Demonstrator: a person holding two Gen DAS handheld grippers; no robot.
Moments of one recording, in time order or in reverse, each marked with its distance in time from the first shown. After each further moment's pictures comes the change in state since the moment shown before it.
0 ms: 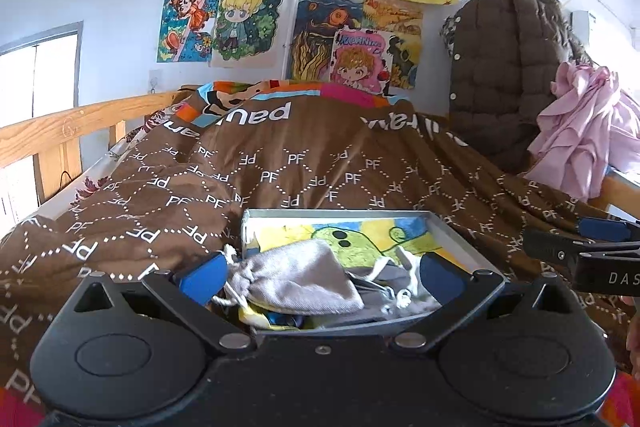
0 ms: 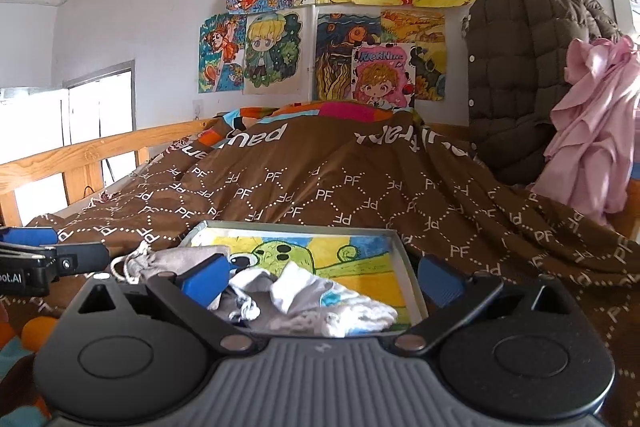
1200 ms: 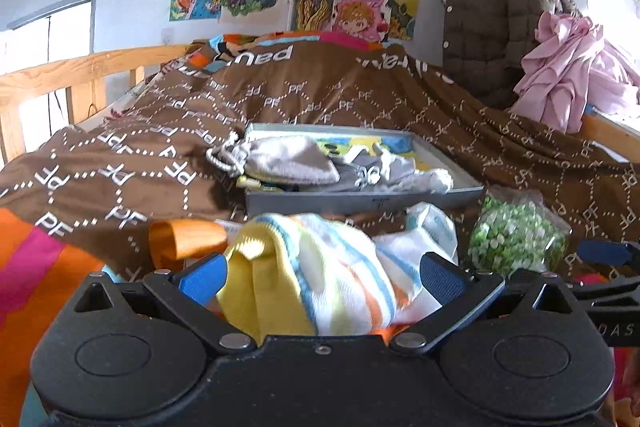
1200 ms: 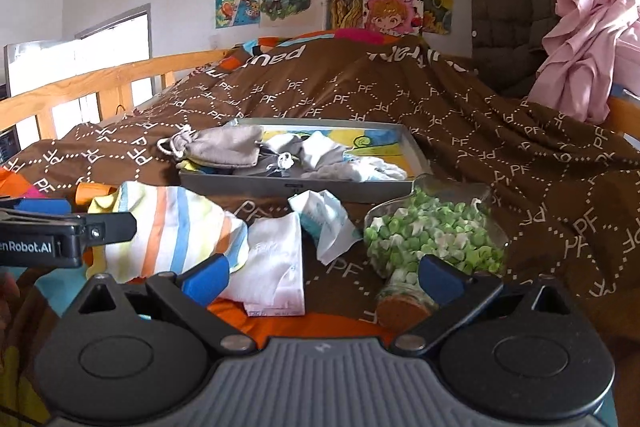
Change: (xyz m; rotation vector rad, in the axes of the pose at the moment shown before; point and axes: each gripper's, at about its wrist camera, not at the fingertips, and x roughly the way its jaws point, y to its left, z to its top) left arm -0.081 -0.032 -0.089 -0.003 0.135 0.044; right arm -0.073 0.017 -0.089 -0.022 0.189 0.041
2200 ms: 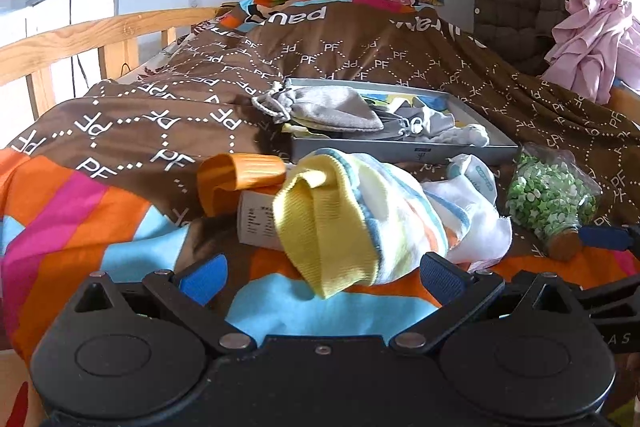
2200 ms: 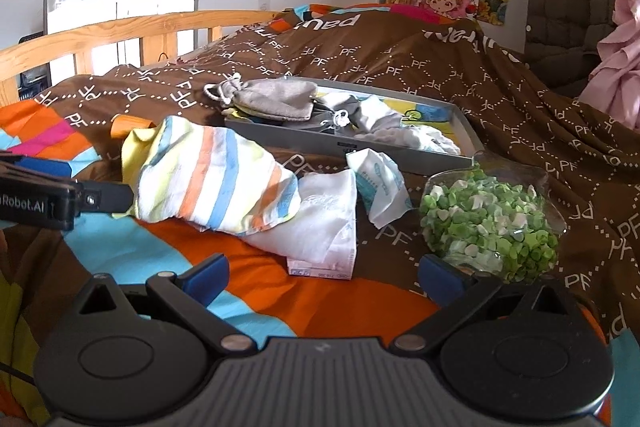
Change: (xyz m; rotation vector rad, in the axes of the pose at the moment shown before) left arm -0.009 0.026 -0.021 -0.020 0.104 0.079; right arm 0.016 0.027 -0.019 -0.129 0.078 0.090
